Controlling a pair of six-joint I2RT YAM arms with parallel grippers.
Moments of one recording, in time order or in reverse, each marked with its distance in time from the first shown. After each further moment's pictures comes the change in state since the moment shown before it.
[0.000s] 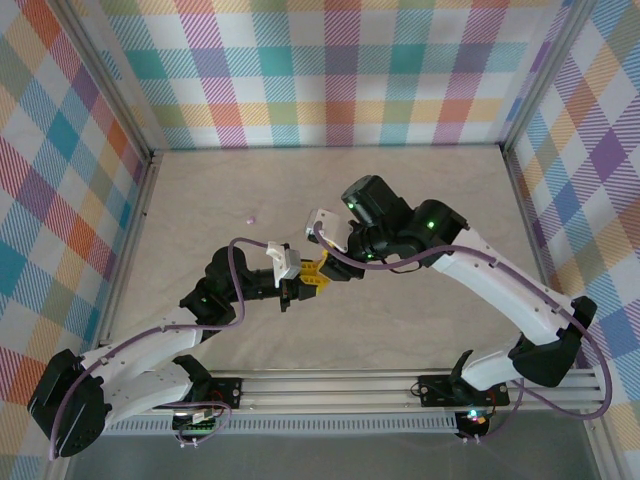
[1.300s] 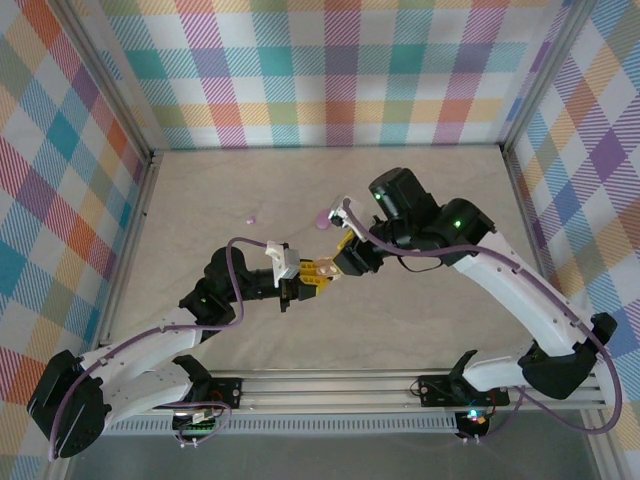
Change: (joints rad) left arm 0.000 -0.004 -0.005 0.011 0.010 -0.019; right arm -0.137 -0.081 -0.033 -0.002 -0.090 0.189
